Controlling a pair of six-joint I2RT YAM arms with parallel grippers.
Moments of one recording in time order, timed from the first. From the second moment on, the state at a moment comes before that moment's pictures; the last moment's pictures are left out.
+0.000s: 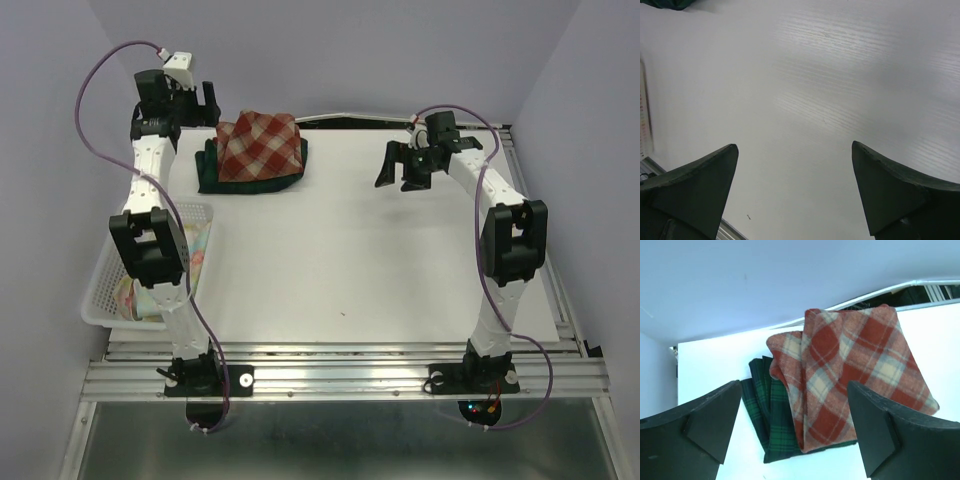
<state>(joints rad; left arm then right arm) 0.13 2.05 2.03 -0.33 0.33 0.06 0.16 2.02 1.78 -0.69 -0.50 0.24</state>
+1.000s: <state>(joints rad) 0.08 2.56 2.17 0.04 0.56 -0.42 0.16 1.99 1.71 -0.74 -0.39 0.15</state>
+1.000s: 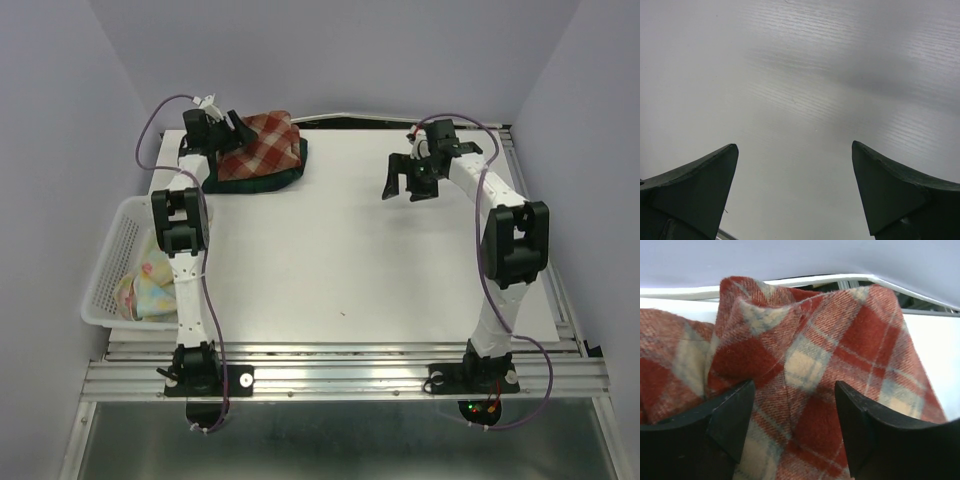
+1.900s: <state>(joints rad) 0.16 1.54 2.00 -0.70 0.33 0.31 0.16 1.71 1.54 -0.78 -0.32 0.02</state>
